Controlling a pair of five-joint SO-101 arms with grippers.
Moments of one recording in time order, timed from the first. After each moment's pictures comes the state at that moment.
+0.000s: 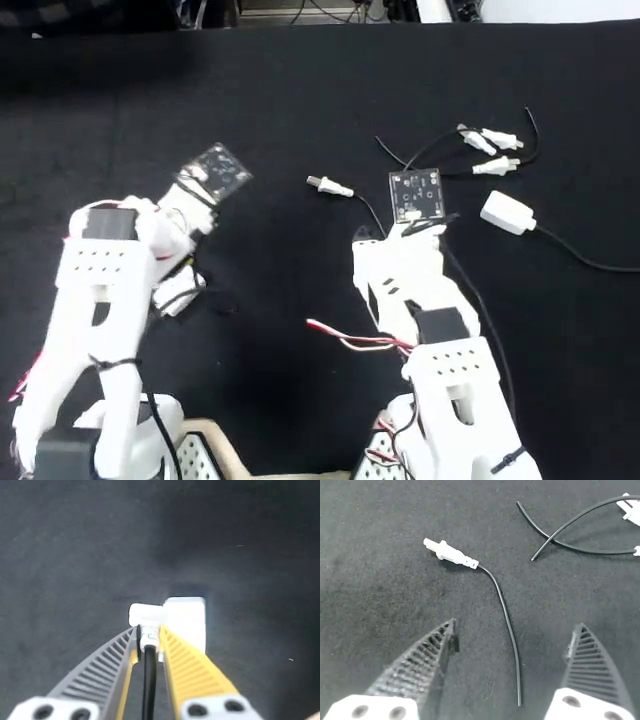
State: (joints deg) left arm -4.4 -27.4 35.7 68.6 -46.0; right arm -9.7 -56.6 75.8 29.8 -2.5
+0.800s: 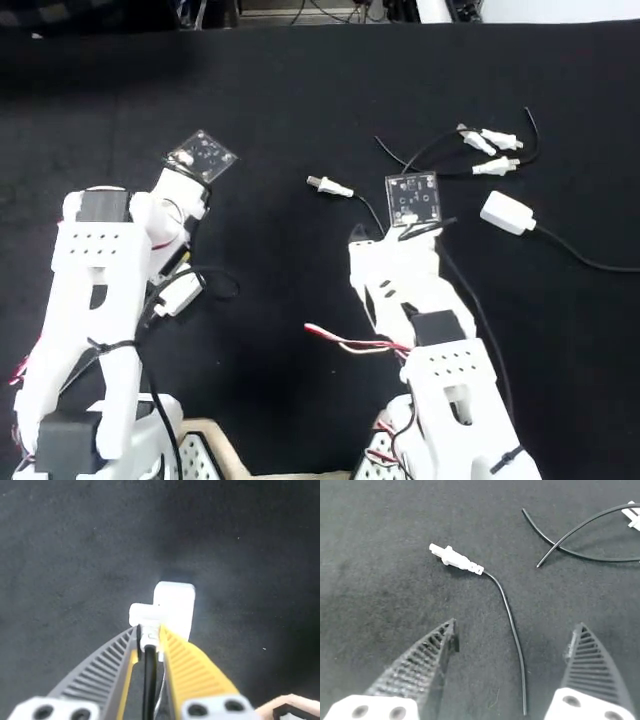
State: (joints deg) left arm -3.4 -23.9 28.9 78.2 -38.2; right arm -10.7 -56.7 77.9 25.7 -2.5
